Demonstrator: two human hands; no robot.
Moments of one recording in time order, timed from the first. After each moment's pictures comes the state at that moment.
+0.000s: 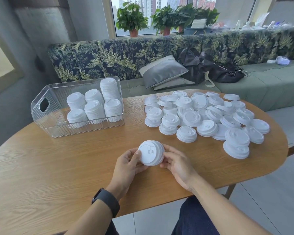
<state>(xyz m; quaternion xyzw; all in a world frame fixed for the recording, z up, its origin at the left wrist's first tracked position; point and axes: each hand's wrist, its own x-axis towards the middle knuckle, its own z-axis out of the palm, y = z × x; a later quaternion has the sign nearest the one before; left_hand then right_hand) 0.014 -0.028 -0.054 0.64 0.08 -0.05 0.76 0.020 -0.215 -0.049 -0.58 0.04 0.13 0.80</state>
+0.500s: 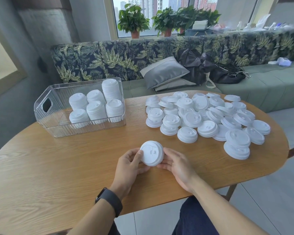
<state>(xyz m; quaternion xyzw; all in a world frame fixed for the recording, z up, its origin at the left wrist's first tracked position) 0.011 -0.033 -0.052 0.64 0.10 -0.02 0.76 0.016 -0.210 -0.047 -0.58 0.03 0.13 0.81</state>
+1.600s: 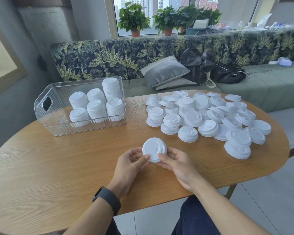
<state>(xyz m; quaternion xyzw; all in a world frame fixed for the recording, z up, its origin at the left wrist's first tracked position) 0.008 -0.025 -0.048 0.62 0.05 -0.07 0.78 0.015 -0.214 -0.053 -0.59 0.02 0.11 0.80</state>
